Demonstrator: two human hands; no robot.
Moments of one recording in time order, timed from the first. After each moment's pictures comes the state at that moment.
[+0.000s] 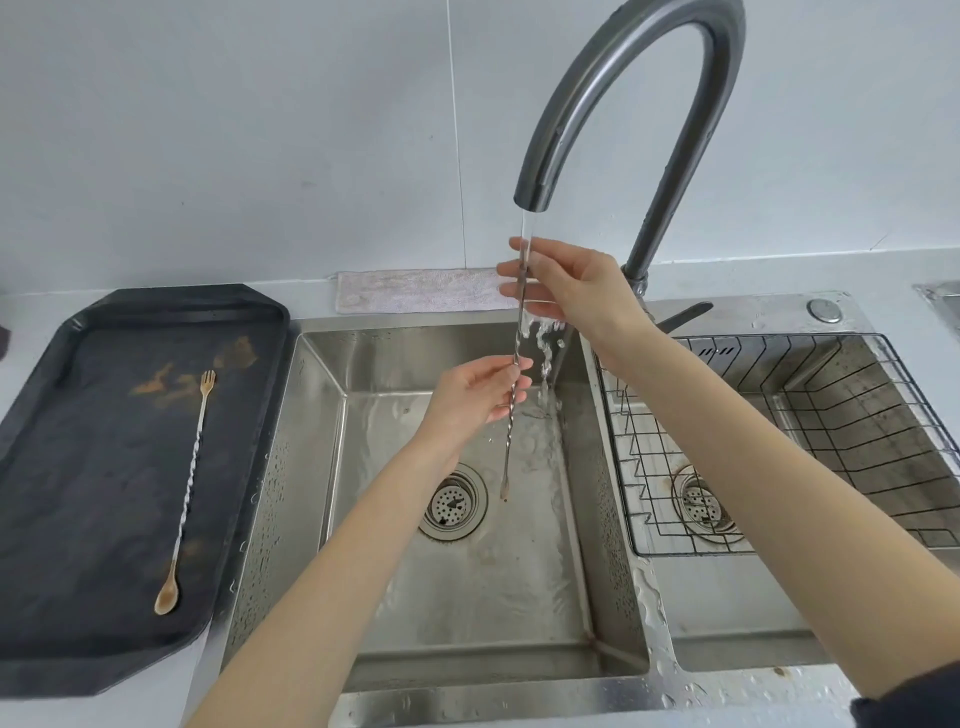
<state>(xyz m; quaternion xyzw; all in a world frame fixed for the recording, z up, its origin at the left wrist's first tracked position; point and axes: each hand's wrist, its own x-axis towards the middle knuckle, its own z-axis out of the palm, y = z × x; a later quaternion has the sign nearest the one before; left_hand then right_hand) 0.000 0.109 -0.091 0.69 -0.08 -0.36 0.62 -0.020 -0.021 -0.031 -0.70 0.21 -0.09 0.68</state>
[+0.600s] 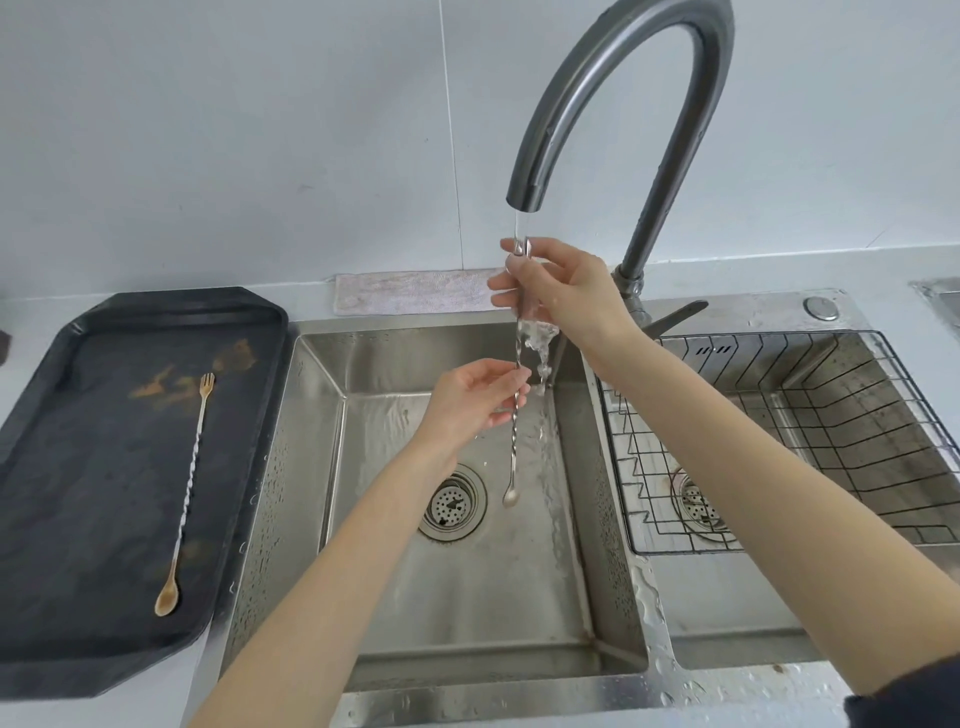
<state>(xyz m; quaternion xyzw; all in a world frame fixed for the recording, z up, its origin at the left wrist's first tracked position) -0.005 0.109 -0.085 0.69 -0.07 -0.37 0.62 -0.022 -0.015 -0.033 -0.68 0.18 -0.11 0.70</state>
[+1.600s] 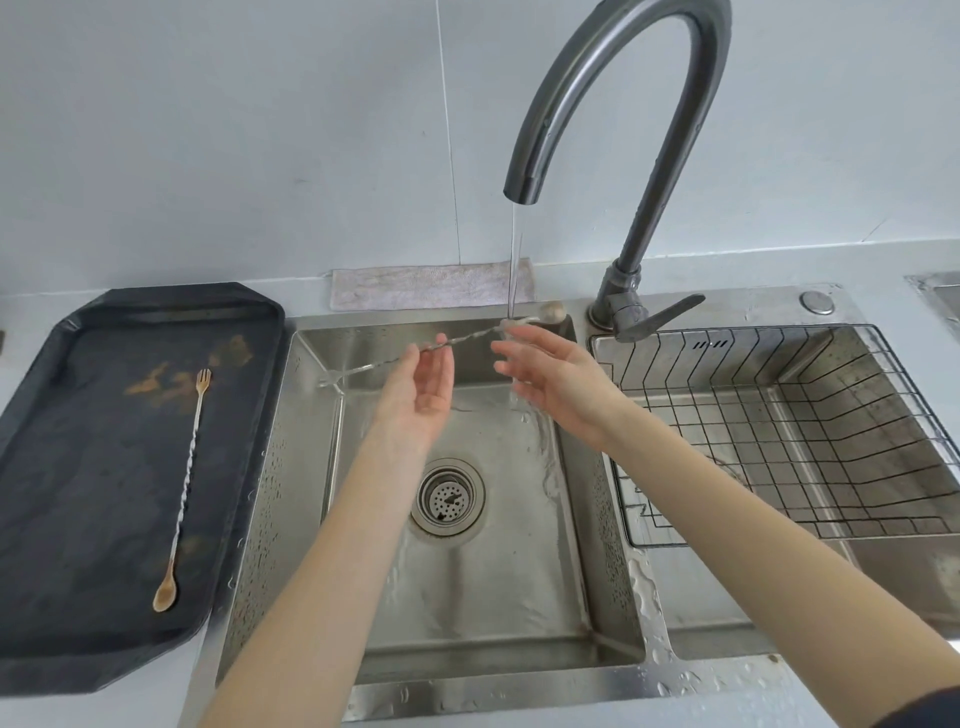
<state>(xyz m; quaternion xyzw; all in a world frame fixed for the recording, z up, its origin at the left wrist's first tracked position) 0.022 0.125 -0.092 0.25 0.32 -0.27 0.87 -0.051 -0.009 -0.102 -0.55 0.23 0.00 0.80</state>
